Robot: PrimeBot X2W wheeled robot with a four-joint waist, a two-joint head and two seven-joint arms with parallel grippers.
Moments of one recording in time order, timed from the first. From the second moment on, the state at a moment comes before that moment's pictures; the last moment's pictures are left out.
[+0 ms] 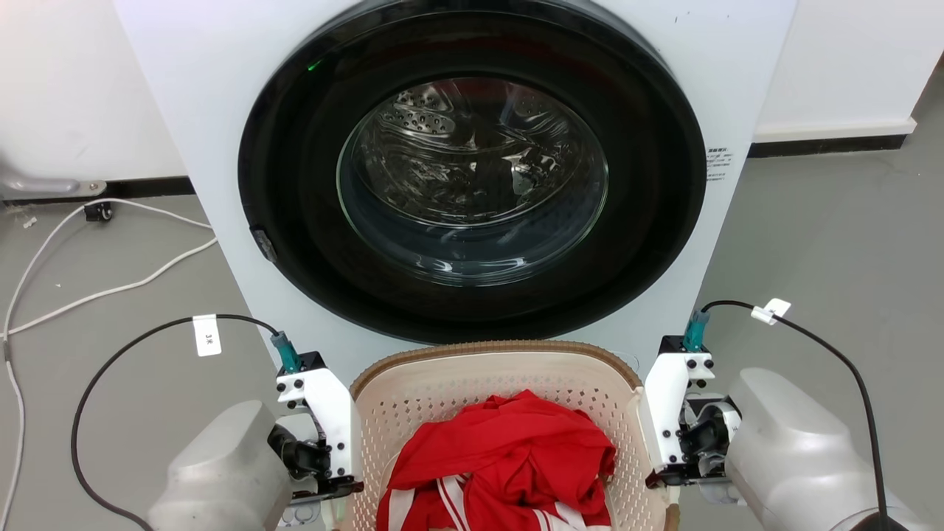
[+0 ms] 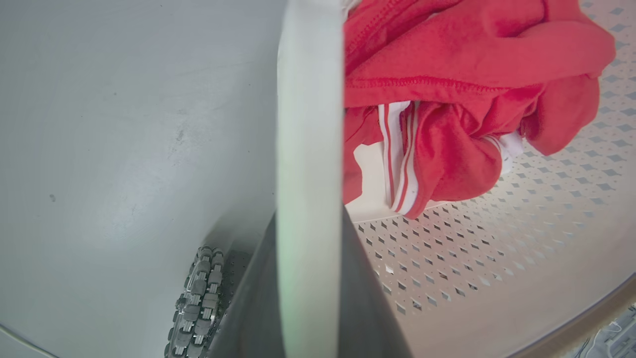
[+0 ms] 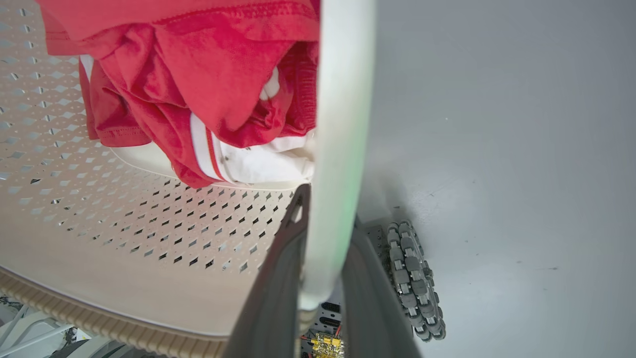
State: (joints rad) left arm -0.76 0.19 -0.91 1.24 -1.24 -0.12 0.75; right arm -0.79 -0.06 0.68 1.30 0.85 0.13 0.87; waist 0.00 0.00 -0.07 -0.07
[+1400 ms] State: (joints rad) left arm -0.74 0.19 -0.93 1.25 -1.27 -0.12 0.74; right arm -0.77 -0.07 0.67 1.30 0.84 0.13 0.85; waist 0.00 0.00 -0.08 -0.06
